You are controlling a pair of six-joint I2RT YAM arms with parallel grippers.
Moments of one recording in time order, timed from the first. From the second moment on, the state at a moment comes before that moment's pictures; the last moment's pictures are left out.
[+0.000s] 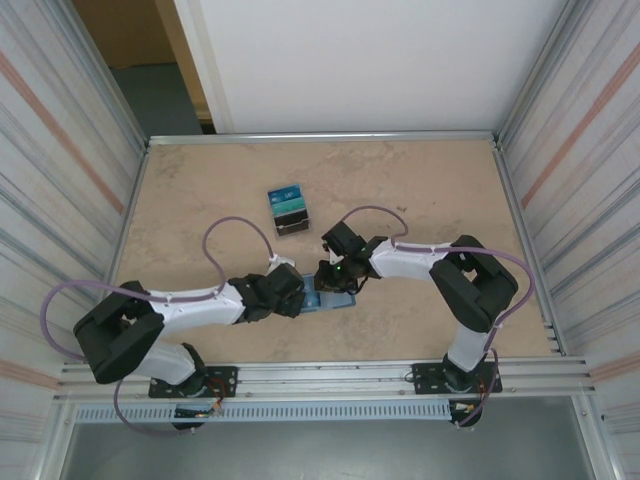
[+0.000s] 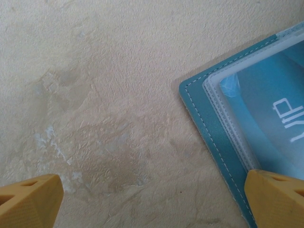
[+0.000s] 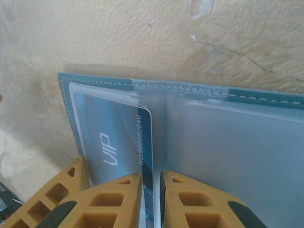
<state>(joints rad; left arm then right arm) -0.93 1.40 0.58 -0.31 -0.39 -0.47 0.80 1.77 0.97 -0.31 -0.34 0.80</state>
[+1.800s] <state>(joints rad) -0.93 1.43 0.63 -0.37 -0.39 -0.46 0.72 1.76 0.75 0.14 -0.60 0.94</state>
